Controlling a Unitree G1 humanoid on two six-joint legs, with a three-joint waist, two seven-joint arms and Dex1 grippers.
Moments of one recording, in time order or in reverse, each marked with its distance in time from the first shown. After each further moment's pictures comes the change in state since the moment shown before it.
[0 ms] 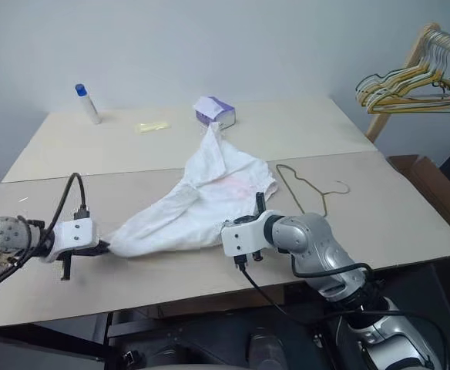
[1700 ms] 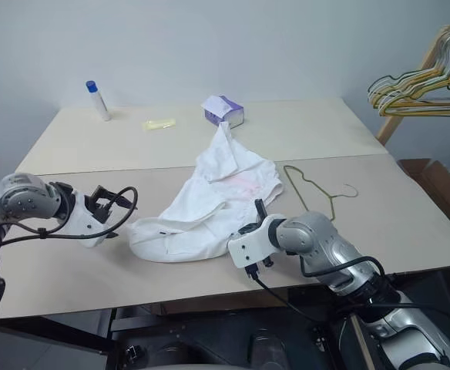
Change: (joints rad) left arm -0.796 -0.180 -0.366 0.902 0.640 -1.339 0.196; right arm -0.042 -0.084 0.056 0.096 0.044 -0.164 0.001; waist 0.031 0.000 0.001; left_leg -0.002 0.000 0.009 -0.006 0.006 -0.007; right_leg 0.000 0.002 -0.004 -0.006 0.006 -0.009
